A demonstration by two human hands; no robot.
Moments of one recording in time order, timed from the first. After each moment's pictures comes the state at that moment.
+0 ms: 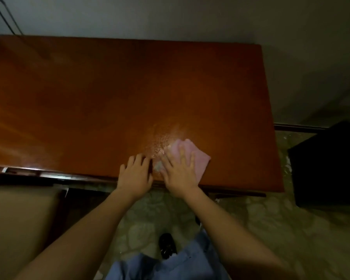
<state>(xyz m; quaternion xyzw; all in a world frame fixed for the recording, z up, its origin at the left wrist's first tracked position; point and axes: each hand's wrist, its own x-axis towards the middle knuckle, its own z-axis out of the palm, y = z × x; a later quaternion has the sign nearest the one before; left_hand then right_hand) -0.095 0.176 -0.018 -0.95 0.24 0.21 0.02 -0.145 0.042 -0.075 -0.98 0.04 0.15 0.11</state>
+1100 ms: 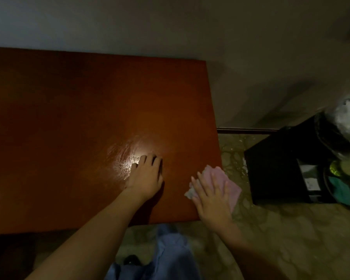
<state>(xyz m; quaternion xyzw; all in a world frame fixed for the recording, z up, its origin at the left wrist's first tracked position) -0.072 -0.018 -0.025 -0.91 0.35 0.22 -0.05 -0.247 -0.159 -0.072 -0.96 0.21 0.15 0.07</state>
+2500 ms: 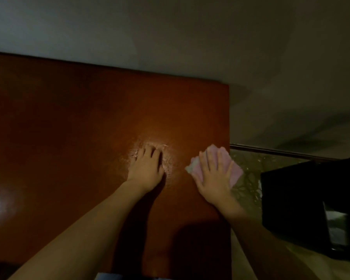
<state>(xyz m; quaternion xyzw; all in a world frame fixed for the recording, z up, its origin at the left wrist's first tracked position) 0.039 -0.083 -0.012 -0.94 0.25 0.23 -0.05 -0.075 -0.265 -0.075 -0.97 0.16 0.14 0.07</state>
